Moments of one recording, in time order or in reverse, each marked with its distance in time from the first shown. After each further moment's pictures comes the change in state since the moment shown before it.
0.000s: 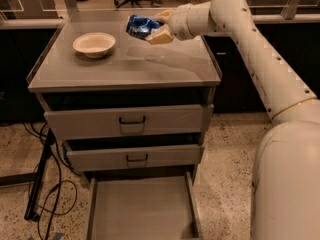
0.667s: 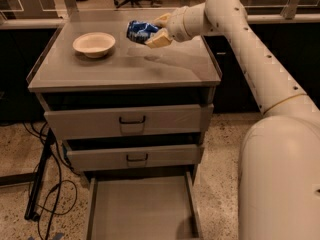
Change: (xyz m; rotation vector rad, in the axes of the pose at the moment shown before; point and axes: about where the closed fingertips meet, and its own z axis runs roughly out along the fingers) arm 0.014 0.003 0.015 -0.043 0.054 0.016
